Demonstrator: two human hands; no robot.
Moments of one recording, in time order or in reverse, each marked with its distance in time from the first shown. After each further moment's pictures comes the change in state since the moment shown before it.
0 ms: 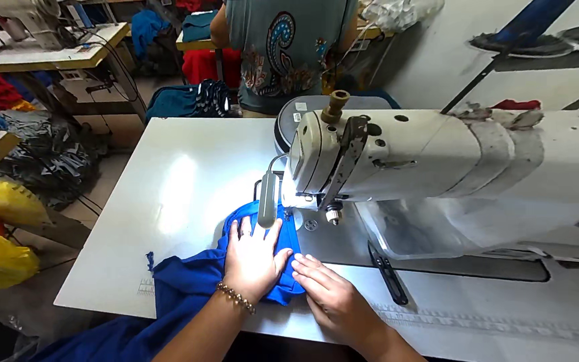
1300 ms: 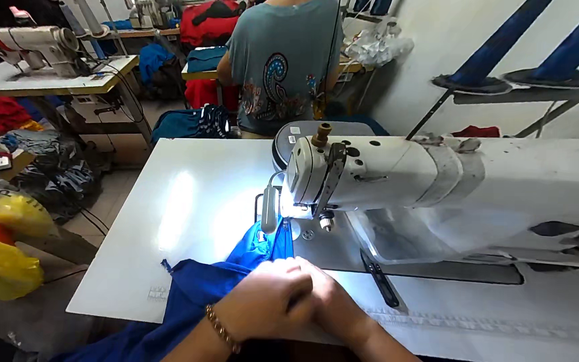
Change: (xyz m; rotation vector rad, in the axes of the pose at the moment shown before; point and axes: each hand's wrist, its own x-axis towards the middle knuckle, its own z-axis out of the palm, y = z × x) left_hand -0.050 -0.008 -0.029 -0.508 0.144 0.684; right_hand 0.019 -0.010 0.000 -0.044 -0.030 -0.034
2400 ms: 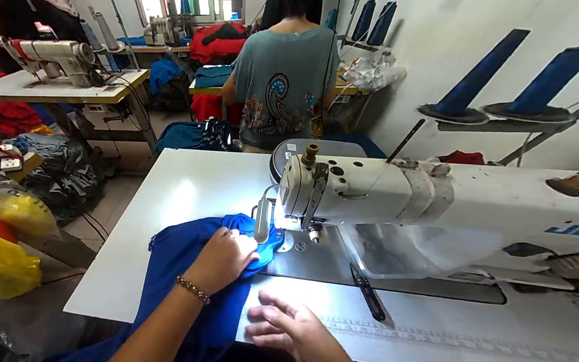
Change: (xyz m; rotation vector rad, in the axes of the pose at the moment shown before) left_hand 0.001 -0.067 -0.031 0.555 0.170 -0.058; right_hand 0.026 -0.068 -0.029 1.443 -0.232 1.210
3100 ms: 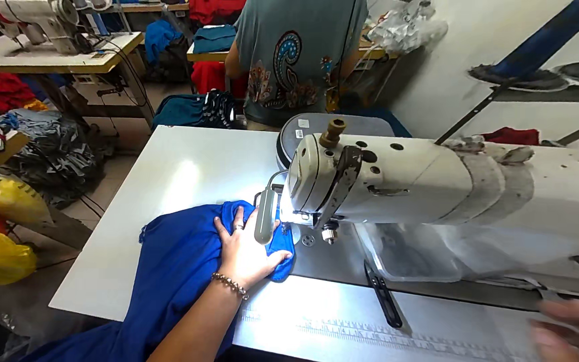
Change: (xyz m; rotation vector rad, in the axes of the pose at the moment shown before) left_hand 0.040 0.030 0.052 -0.091 -0.315 -0.629; right_hand -0.106 -0.034 -0.204 -1.006 0.718 -1.005
